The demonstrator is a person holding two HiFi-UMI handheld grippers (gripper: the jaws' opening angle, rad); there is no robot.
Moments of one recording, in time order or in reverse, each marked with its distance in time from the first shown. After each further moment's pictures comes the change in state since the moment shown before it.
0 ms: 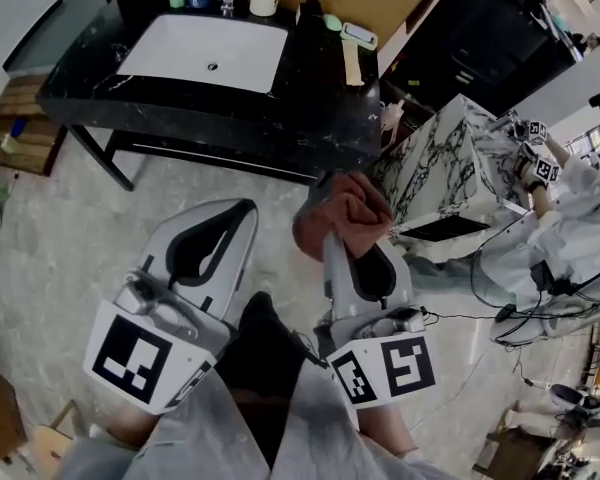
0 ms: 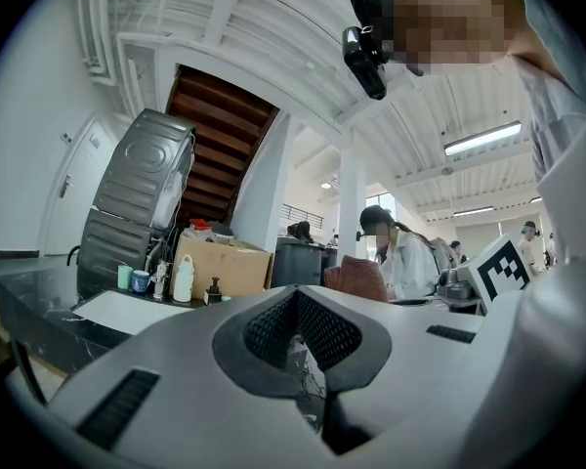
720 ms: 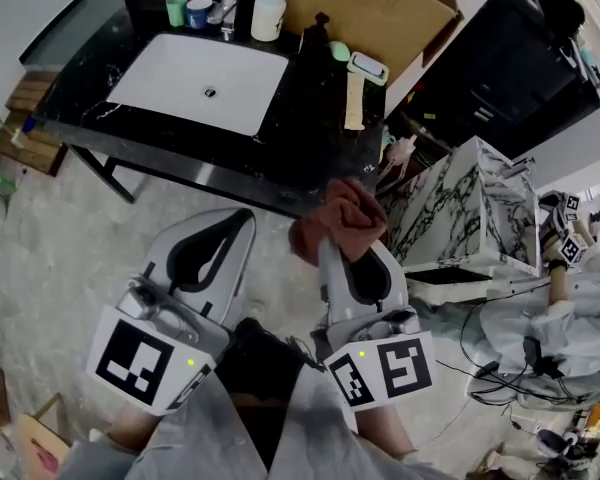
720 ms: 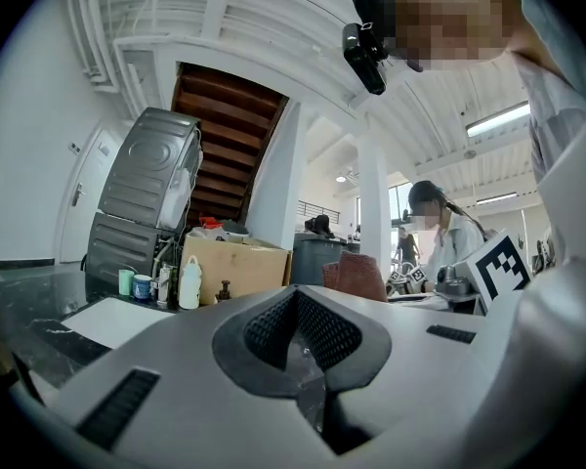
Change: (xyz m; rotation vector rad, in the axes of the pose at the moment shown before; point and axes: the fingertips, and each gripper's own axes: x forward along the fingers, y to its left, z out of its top) left arm 0.126 0.033 -0.004 0.025 0.028 0.118; right arm 0.098 -0.100 0.015 0.026 0.003 0.132
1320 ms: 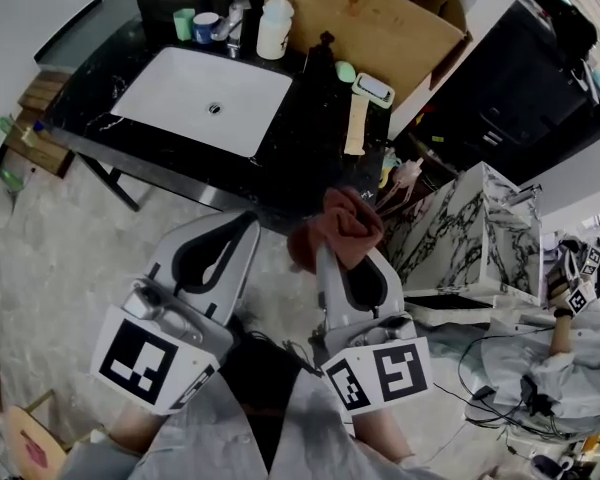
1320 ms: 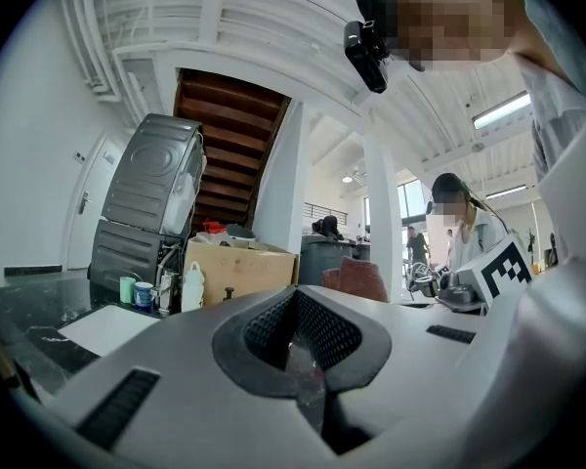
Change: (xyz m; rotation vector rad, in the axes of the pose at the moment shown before) left arm 0.042 0.002 0.009 0.017 -0.016 0.052; right arm 0.023 -0.032 0.007 0.008 -0.014 0.062
